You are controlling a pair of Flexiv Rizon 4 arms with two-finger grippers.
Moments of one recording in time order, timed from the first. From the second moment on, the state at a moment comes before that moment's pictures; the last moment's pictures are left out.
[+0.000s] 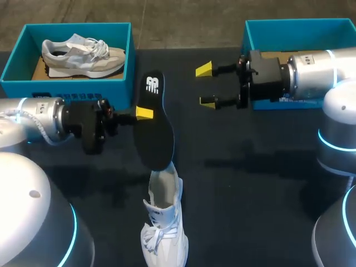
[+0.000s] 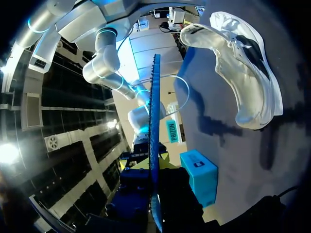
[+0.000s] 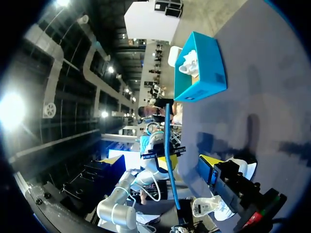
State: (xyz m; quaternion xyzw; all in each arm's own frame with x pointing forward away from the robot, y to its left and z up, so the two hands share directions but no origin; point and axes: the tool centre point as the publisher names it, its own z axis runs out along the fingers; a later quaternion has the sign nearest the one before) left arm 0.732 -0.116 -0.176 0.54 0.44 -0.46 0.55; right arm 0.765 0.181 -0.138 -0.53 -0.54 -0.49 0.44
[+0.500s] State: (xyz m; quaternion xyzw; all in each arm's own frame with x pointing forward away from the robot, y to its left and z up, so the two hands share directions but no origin) left arm 0.746 -0.095 -0.158 0.43 0.54 -0.55 0.47; right arm 0.766 0.181 -0.139 -0.53 -0.54 -0.49 0.44
